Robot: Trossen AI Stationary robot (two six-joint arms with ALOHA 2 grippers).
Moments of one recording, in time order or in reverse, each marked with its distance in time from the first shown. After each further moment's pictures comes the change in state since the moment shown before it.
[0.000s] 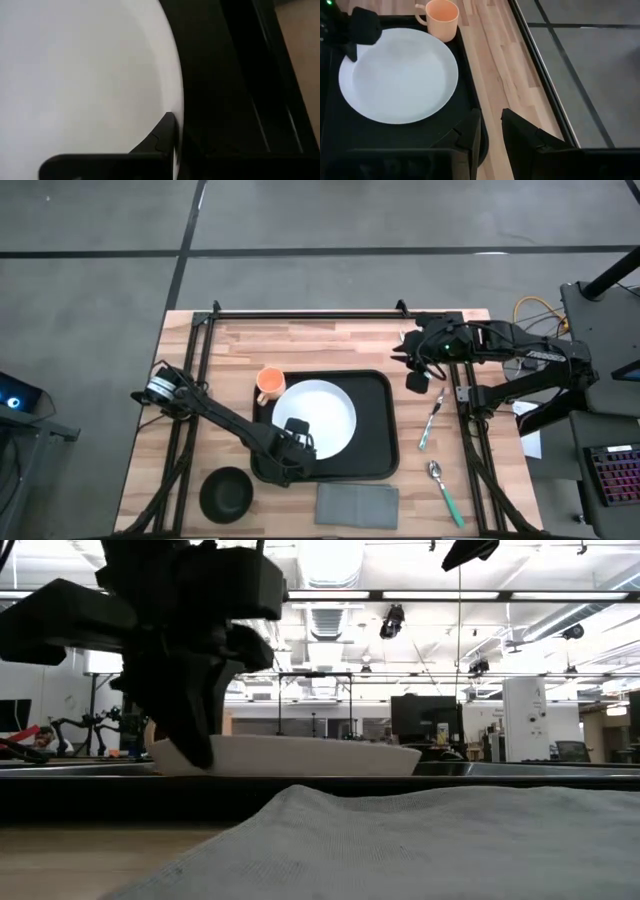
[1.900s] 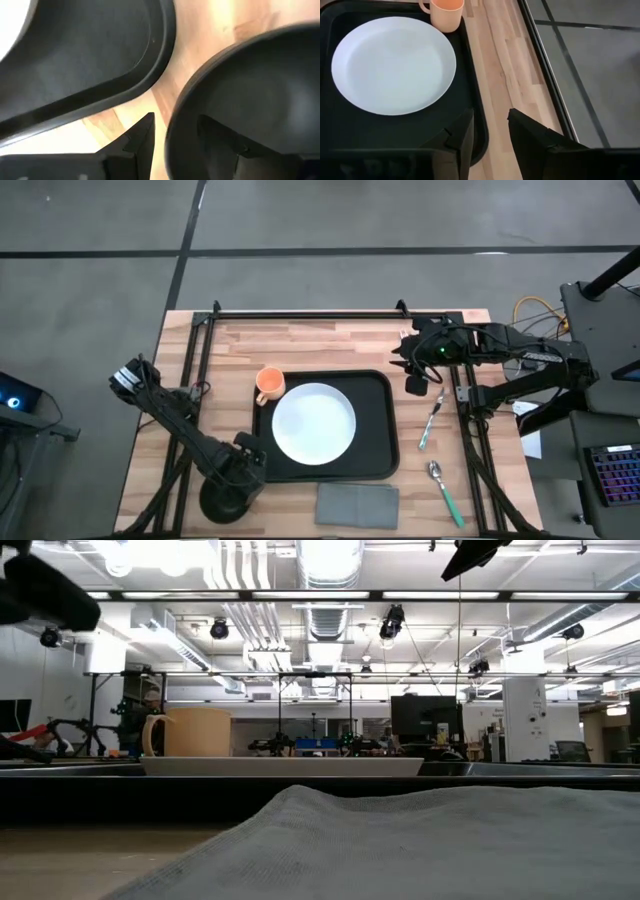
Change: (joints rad) left arm -0.289 -0.246 -0.119 -0.365 0.174 -0.302; right arm 0.000 0.001 -0.042 0.014 -0.013 -0.042
